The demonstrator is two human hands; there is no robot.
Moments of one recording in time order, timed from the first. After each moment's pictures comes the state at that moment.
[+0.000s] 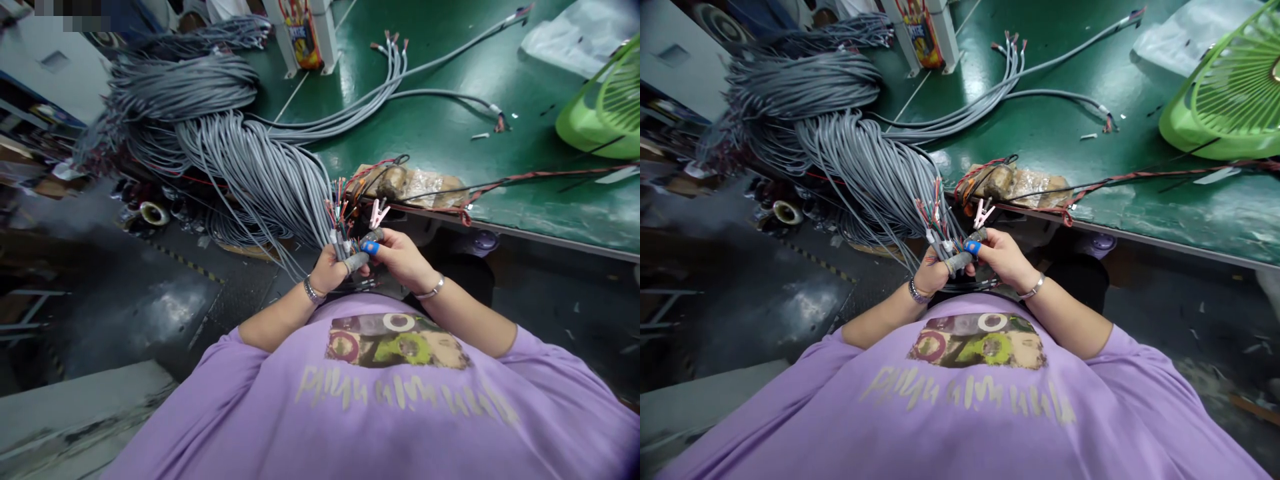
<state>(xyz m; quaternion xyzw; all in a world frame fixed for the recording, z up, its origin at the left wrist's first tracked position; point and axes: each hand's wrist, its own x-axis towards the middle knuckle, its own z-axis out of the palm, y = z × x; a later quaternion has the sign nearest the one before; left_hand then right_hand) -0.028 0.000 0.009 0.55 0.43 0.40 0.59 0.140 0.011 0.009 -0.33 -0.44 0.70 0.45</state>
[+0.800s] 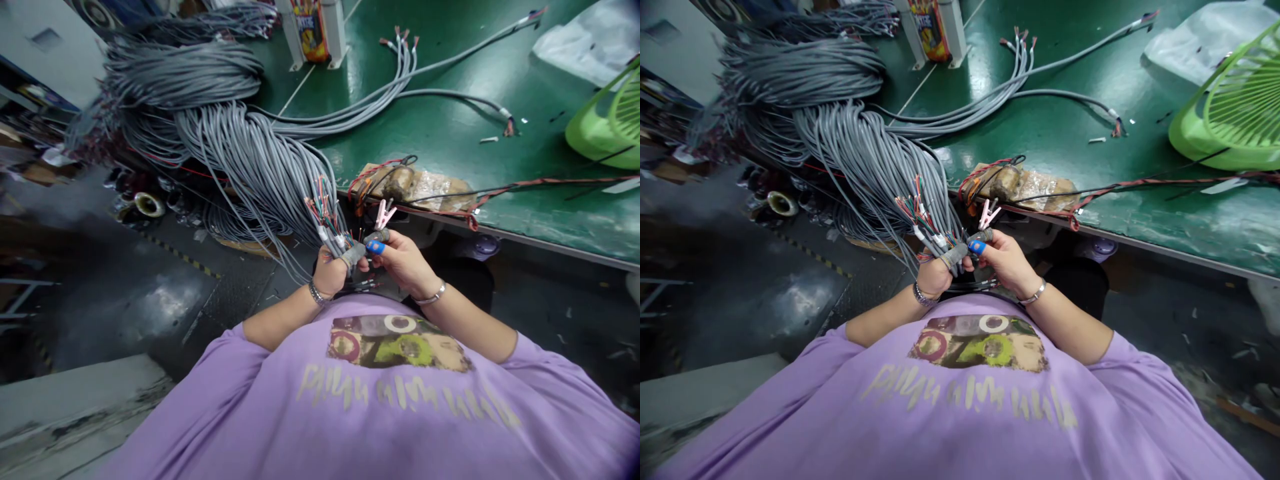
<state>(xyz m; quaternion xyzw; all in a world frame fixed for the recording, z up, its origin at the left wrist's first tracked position) -0.018 -0.005 0.002 0.44 0.49 0.50 0.57 0.136 0.011 0.001 -0.36 -0.36 0.71 0.49</state>
